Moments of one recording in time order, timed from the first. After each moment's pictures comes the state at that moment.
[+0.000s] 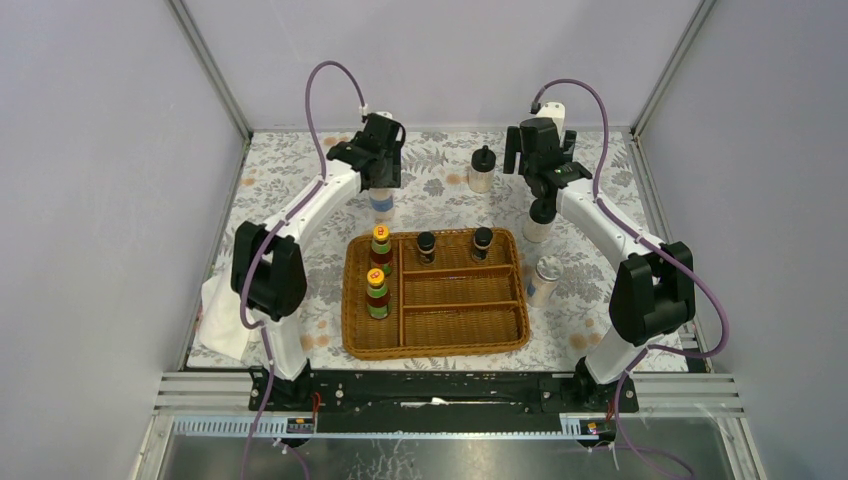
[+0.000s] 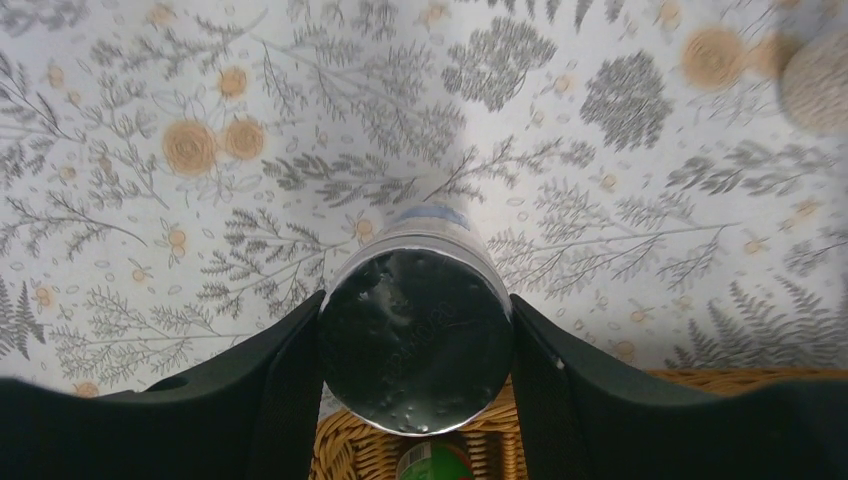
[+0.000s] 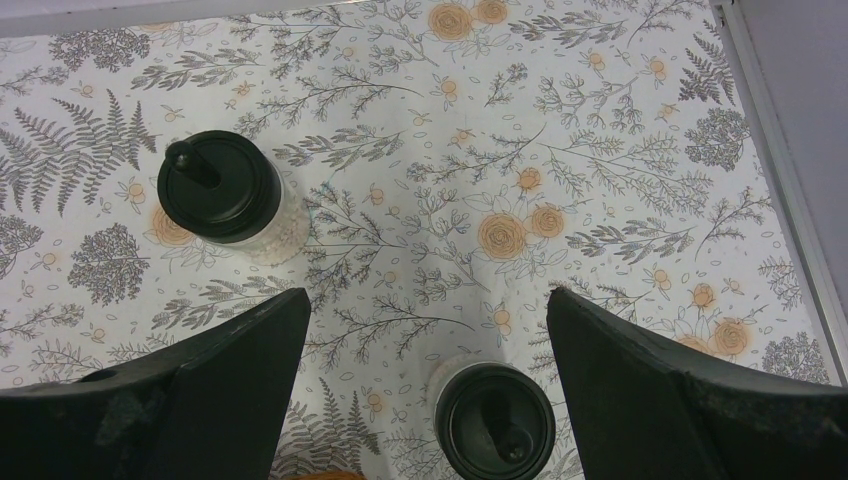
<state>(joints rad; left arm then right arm) -0.40 1.88 1.66 -0.68 -0.31 -0.32 0.34 1.67 1.38 -0.28 0.48 0.22</state>
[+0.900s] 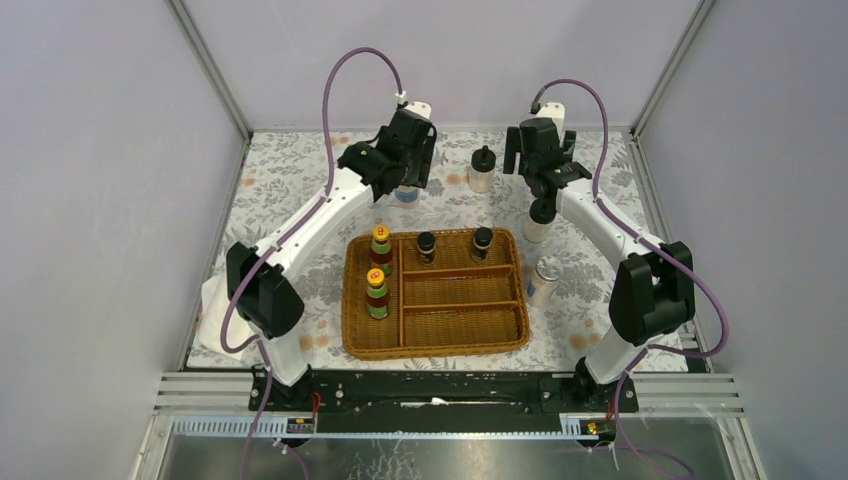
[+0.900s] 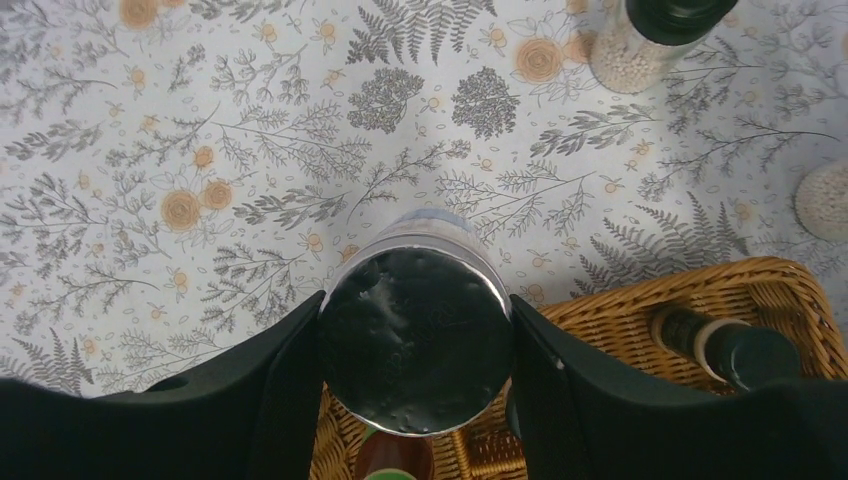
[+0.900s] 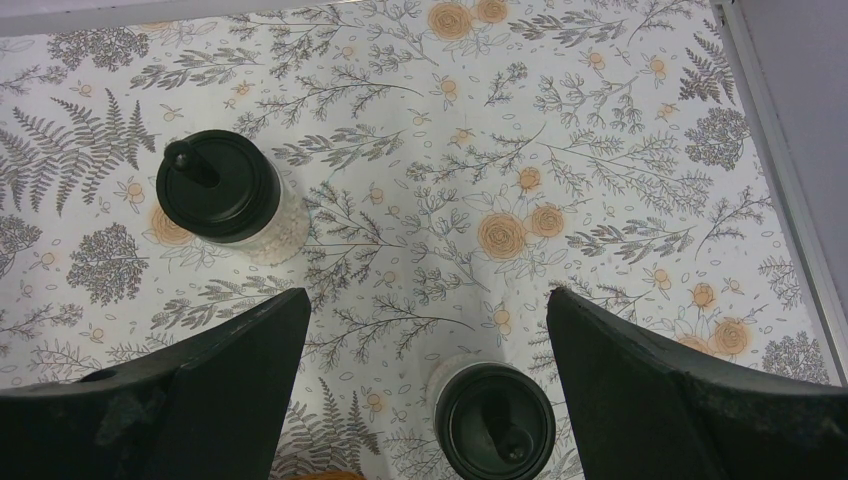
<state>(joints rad) -0.59 1.80 1.81 -0.77 -0.36 -0.22 0.34 1.67 1.38 -0.28 0.48 0.22</state>
